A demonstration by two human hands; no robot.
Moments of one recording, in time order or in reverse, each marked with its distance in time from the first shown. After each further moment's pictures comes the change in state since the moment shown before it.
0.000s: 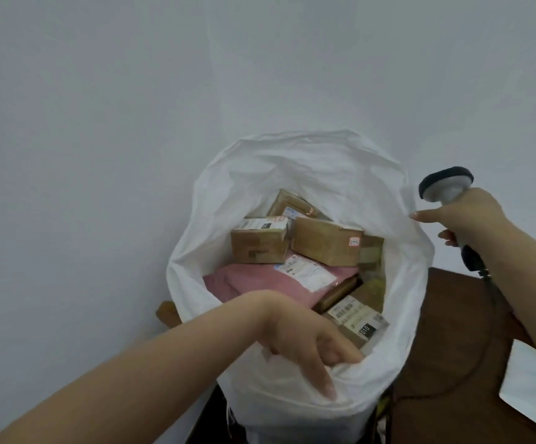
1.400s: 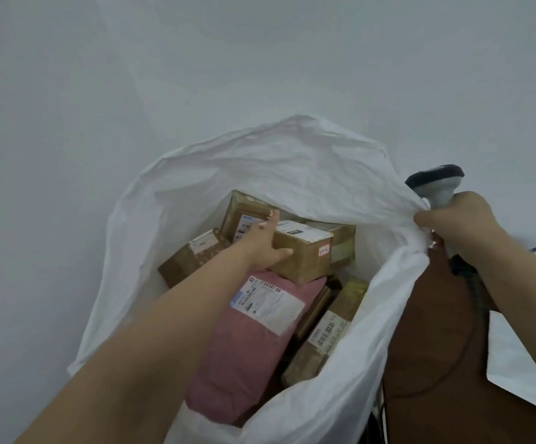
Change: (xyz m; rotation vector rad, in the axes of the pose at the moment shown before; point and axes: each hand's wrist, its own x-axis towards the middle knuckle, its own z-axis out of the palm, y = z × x) left_hand 0.064 -0.062 -0.195 0.291 0.896 -0.359; right_hand 0.050 0.039 0.006 -0.001 0.151 0.041
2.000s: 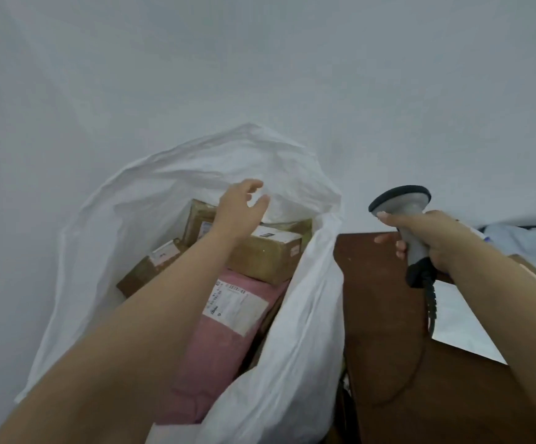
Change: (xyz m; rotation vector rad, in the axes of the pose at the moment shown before) left_hand -0.020 0.079 -0.017 -0.440 0.497 0.300; right_hand -0.030 0.047 -0.042 0.493 -0.213 0.363
